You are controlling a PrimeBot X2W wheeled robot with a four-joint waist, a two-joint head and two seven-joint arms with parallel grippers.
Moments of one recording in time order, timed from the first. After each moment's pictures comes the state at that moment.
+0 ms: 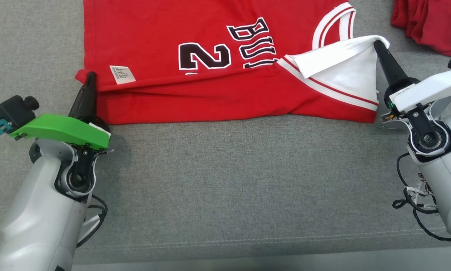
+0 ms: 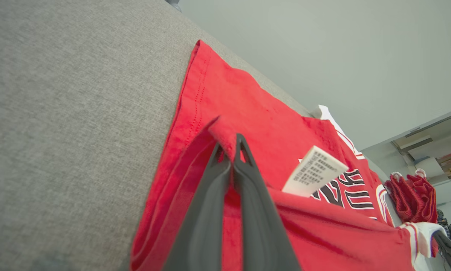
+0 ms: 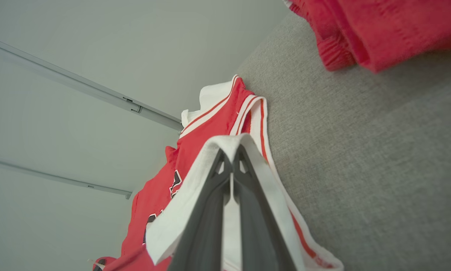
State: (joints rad) left arm -0.58 0.22 -0.40 0.48 -1.15 -0.11 -0.20; right arm -0.58 -0.37 0.42 0.44 1.35 0.11 -0.05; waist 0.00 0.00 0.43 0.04
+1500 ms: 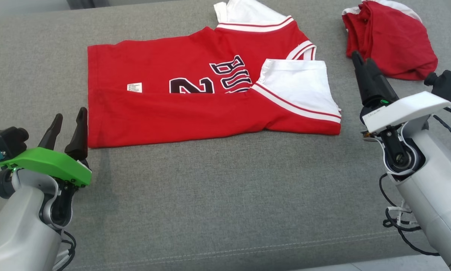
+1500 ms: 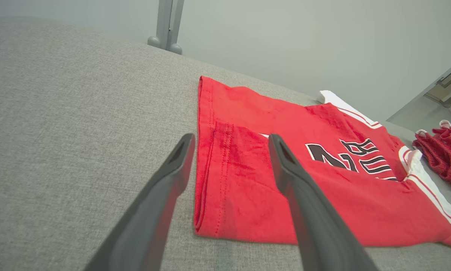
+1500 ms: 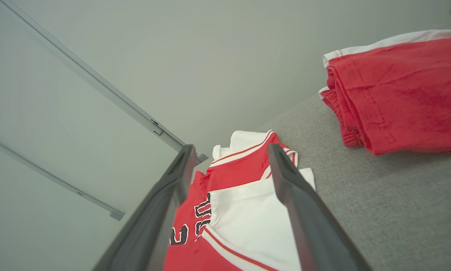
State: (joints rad) left arm -0.52 0.33 -0.47 0.60 -1.00 -0.12 -0.25; right arm -0.58 -0.31 0.52 0.50 1.19 0.12 -0.25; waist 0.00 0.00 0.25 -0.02
